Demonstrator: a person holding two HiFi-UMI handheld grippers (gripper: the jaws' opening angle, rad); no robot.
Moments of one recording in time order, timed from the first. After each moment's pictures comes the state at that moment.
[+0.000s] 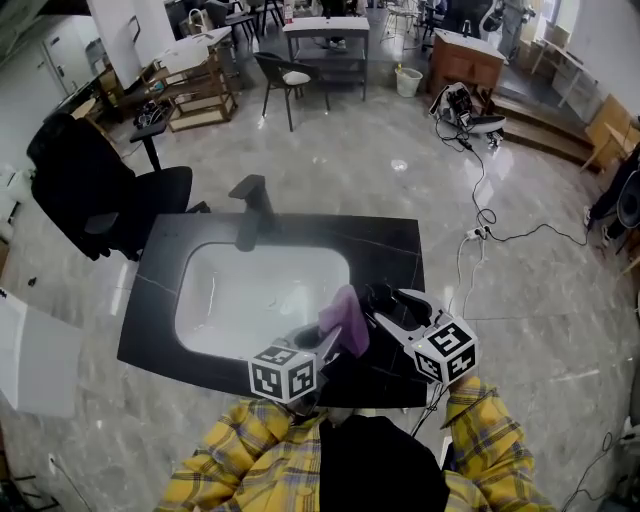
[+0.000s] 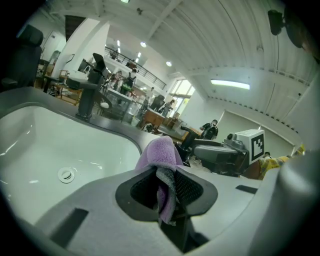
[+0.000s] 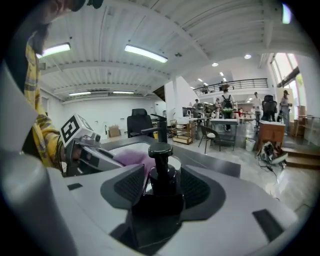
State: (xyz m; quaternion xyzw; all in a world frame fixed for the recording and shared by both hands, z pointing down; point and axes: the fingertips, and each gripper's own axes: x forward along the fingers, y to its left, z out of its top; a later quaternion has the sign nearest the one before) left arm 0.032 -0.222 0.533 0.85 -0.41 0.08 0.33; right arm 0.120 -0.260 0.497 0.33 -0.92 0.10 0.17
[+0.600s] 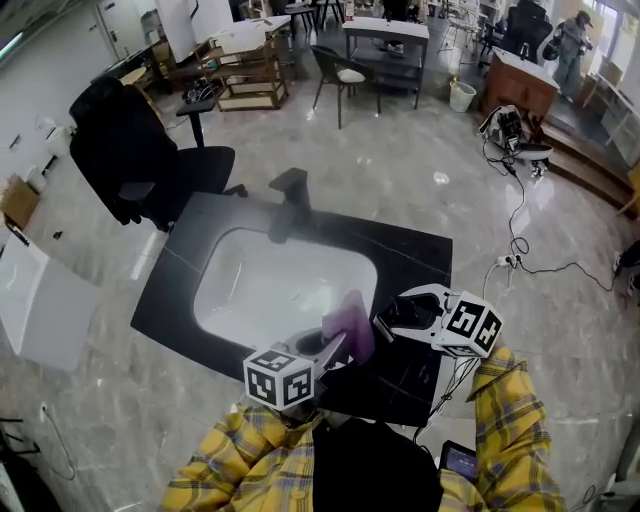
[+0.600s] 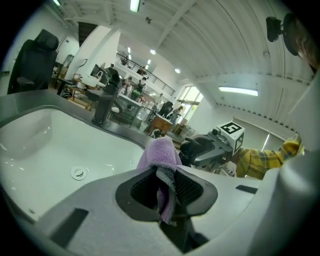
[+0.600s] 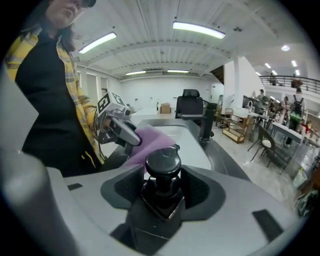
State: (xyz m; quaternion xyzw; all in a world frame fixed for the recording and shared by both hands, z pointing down) left arm 0.006 -0.214 0.517 0.82 -0.46 0.05 0.33; right arm 0.089 -0.259 0.508 0.01 -0.95 0.01 0.30
